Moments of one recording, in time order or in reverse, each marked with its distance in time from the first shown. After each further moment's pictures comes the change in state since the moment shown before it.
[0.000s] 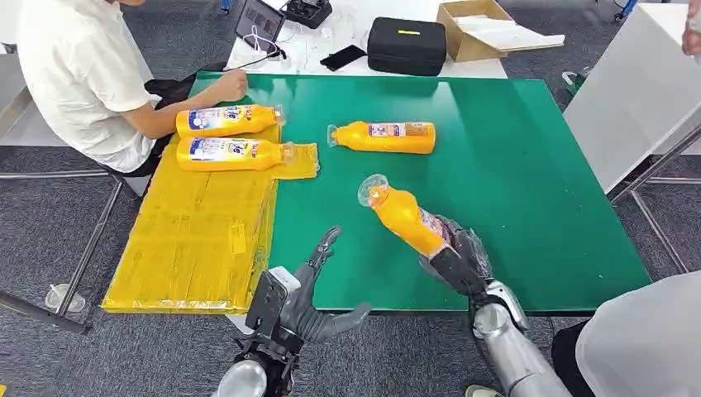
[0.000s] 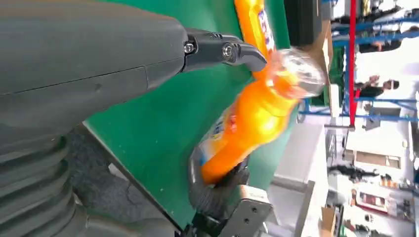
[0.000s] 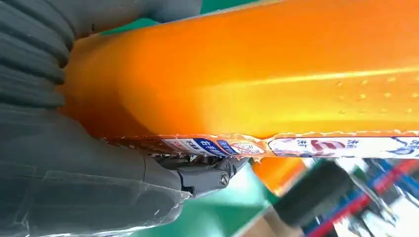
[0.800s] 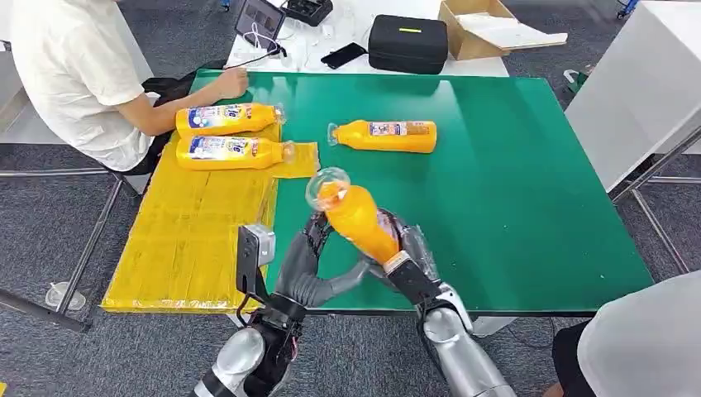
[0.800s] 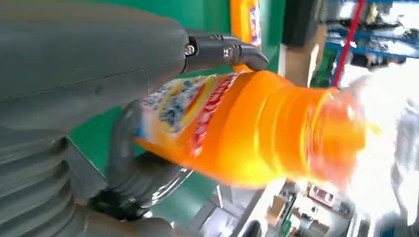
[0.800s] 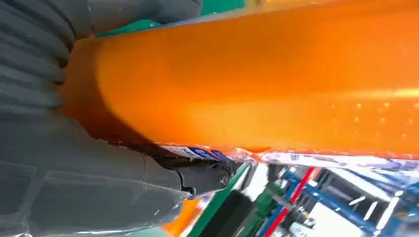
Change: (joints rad) left arm -0.108 -0.057 0.034 0.030 0.266 0.046 0.030; right arm 0.036 0.166 0.159 -0.147 -0.102 0.034 -0.061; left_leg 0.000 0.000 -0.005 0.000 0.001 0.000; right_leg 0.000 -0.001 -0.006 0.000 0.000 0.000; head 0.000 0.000
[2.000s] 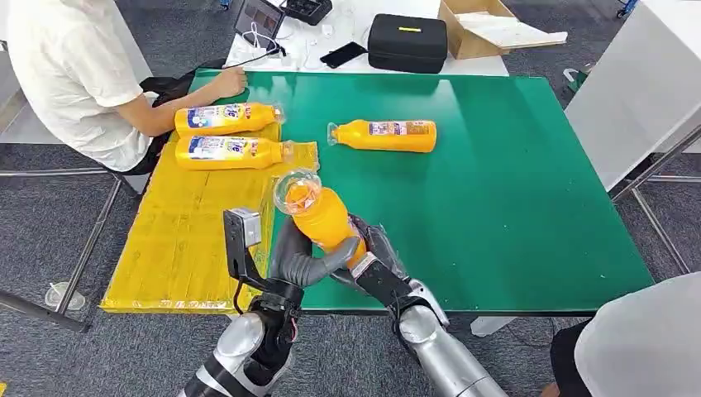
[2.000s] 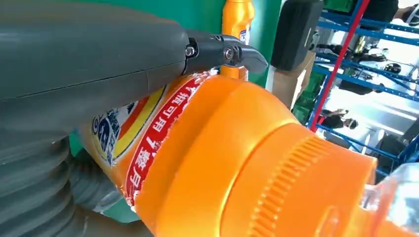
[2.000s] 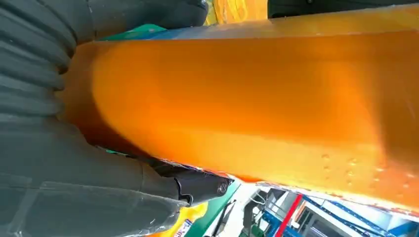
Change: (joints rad) left arm -0.049 -0.014 0.014 0.017 0.065 0.074 -0.033; right arm -0.051 0.005 0.173 0.015 -0.046 0.039 0.052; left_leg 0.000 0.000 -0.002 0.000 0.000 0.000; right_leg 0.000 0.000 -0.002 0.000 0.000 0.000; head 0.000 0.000
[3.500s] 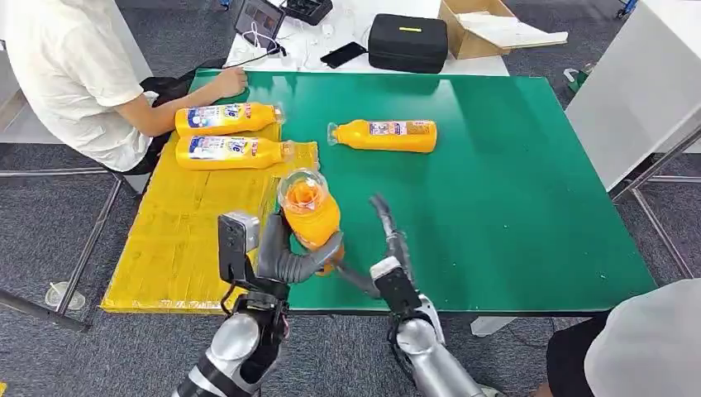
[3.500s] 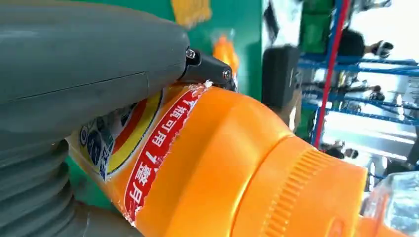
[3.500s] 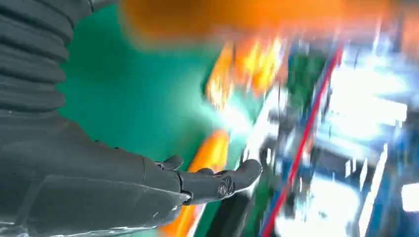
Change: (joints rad) left arm 0.015 0.046 0.022 -0.027 -0.256 0.110 -0.006; right arm 0.090 0.046 -0.077 -0.021 -0.113 -0.286 -0.111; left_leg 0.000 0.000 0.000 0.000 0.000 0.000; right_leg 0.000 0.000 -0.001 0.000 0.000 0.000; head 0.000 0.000
